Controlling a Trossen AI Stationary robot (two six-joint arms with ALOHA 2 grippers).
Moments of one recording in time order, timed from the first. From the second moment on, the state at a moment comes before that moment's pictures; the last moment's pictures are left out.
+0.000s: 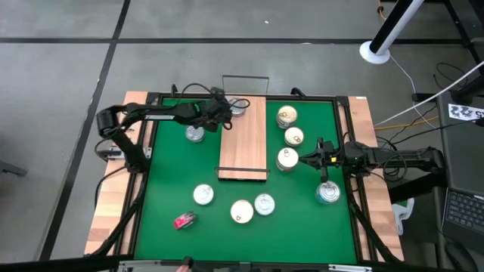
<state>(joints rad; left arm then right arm) 0.40 1.61 1.05 -0.33 -0.61 0.90 0.00 0.20 0.01 0.03 0.01 0.31</state>
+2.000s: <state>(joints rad) -0.67 1.49 1.05 -0.81 0.13 -1.31 0.00 0.20 0.01 0.03 0.01 0.31</state>
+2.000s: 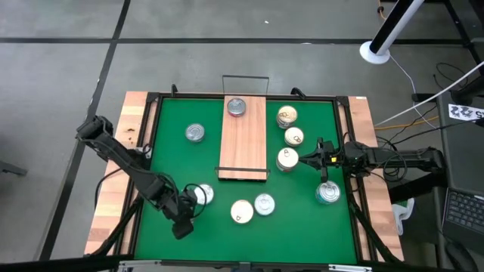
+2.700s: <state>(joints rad) -0.68 1.63 1.05 -0.80 0.13 -1.21 0.00 0.20 0.01 0.03 0.01 0.31</state>
